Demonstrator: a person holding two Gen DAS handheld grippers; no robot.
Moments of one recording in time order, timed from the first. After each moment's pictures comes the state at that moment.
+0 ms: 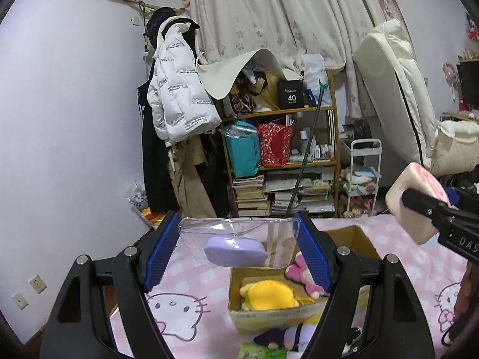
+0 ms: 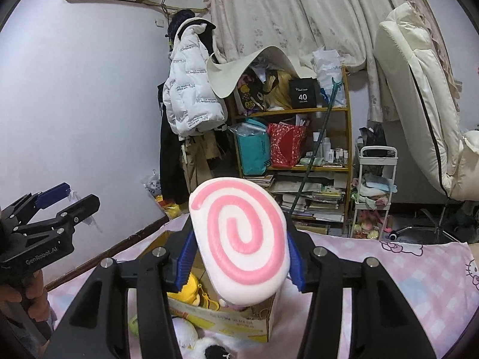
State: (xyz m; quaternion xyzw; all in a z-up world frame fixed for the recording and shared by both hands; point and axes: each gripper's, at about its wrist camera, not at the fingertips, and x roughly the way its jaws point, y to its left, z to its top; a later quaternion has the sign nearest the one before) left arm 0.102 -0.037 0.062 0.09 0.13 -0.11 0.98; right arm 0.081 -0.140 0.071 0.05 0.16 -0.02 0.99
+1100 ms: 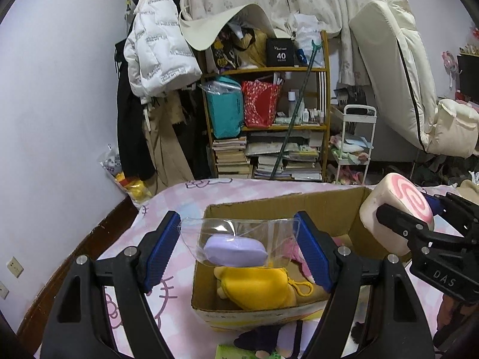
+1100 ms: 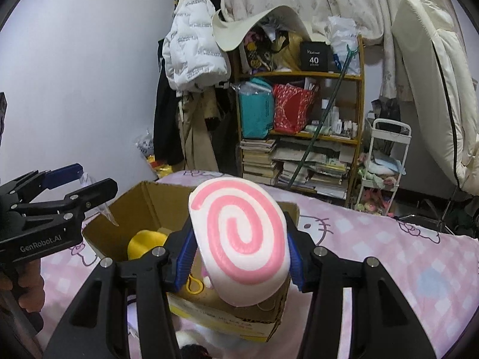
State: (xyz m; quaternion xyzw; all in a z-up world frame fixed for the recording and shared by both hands) left arm 0.172 -0.054 -0.016 0.08 0.23 -0.14 0.96; right arm 0.135 -0.135 -0.011 0.02 0.24 -0.02 0.97
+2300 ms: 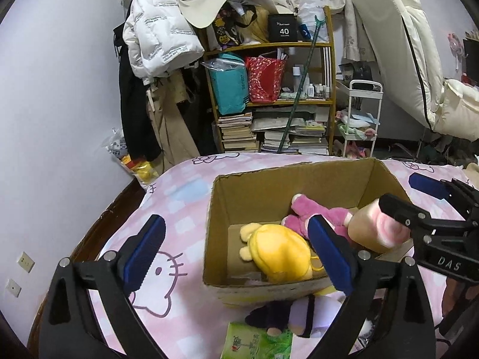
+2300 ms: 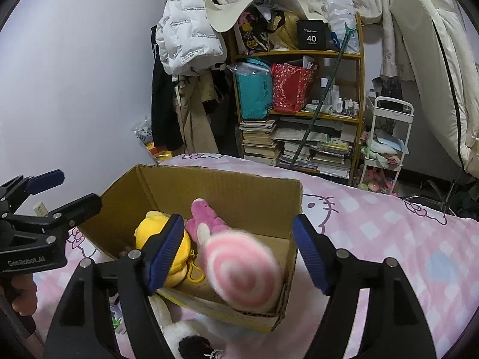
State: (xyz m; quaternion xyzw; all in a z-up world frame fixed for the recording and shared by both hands) left arm 0.168 -0.050 -0.025 0.11 0.28 -0.12 0.95; right arm 0.141 -0.141 -0.025 0.04 0.28 -0.02 0.96
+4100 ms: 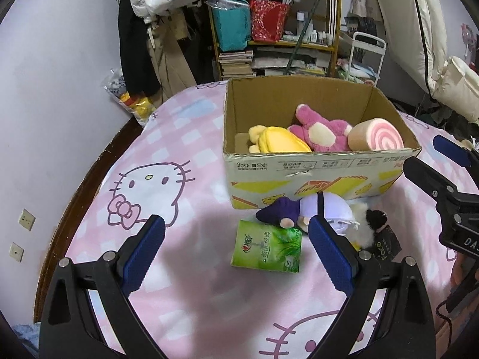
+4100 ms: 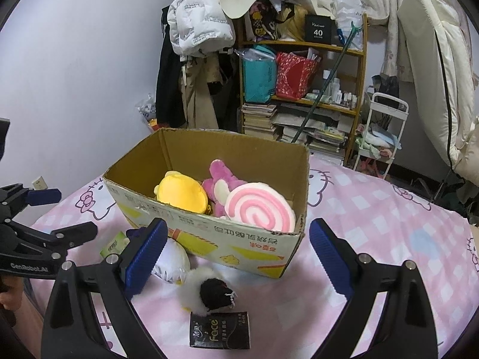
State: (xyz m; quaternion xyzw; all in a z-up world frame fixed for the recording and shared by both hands) left arm 0.126 -0.013 -0.059 0.10 0.42 -0.12 0.89; right arm 0.091 -0.106 -0.027 0.00 0.32 -0.02 0.95
